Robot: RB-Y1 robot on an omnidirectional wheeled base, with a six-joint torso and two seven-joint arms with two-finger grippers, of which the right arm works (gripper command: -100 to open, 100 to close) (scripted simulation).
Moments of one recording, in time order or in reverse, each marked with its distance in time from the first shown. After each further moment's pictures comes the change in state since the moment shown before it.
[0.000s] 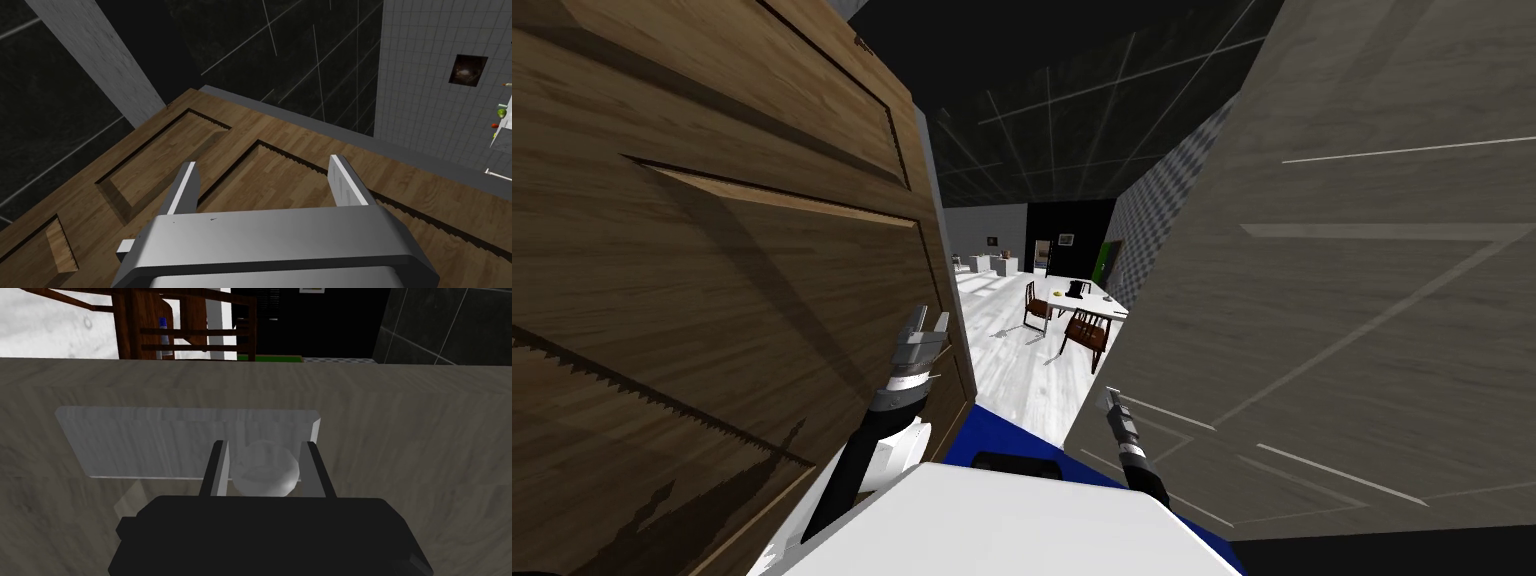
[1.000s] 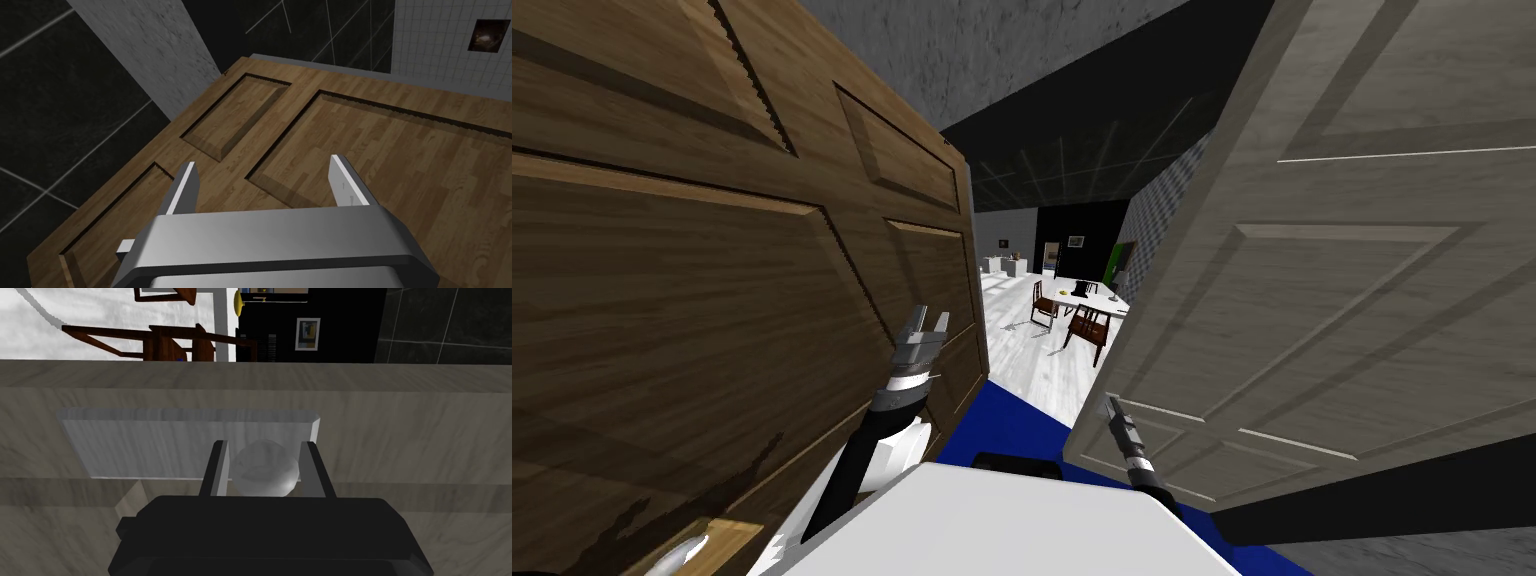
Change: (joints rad) arm 0.061 -0.067 0.082 -0.023 0.041 -0.047 -0.088
